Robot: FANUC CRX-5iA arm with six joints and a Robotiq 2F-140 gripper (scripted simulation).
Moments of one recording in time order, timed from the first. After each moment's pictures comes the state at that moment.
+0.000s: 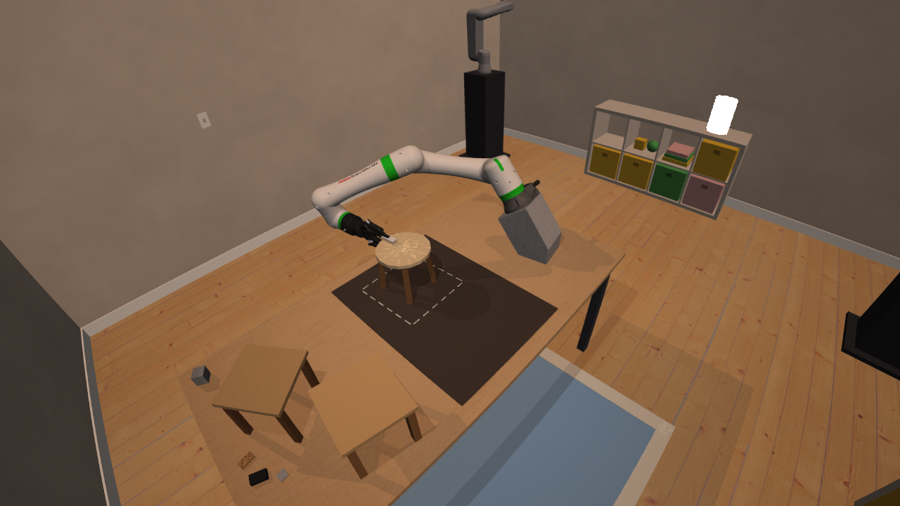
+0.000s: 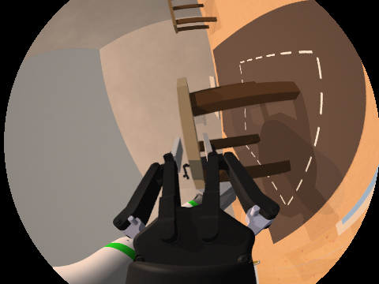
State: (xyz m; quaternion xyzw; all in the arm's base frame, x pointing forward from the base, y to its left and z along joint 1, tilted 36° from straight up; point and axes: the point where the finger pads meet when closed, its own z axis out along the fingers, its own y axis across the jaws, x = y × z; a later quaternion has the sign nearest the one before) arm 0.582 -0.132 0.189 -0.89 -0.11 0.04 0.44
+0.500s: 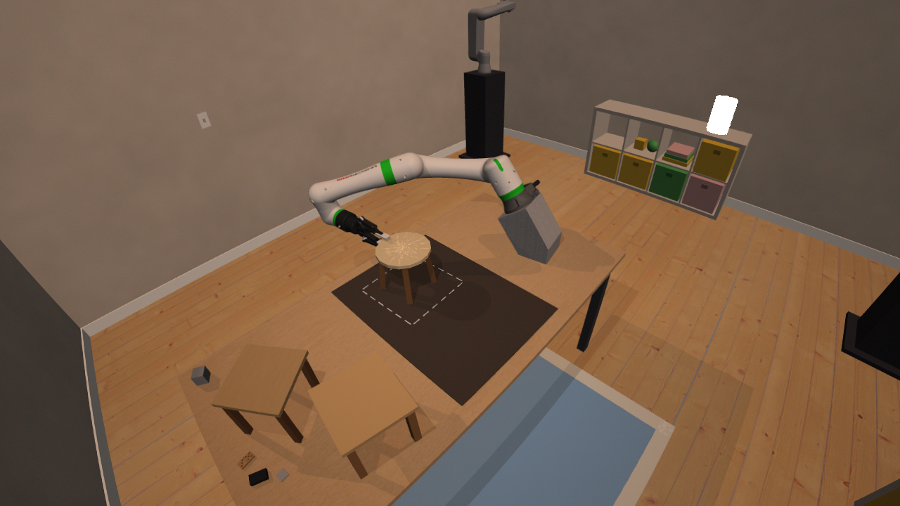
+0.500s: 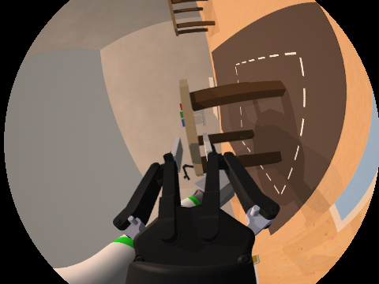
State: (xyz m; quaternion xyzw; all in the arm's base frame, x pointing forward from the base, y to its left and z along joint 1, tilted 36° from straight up) arm 0.588 -0.164 0.213 -0.89 -0.11 0.04 0.44
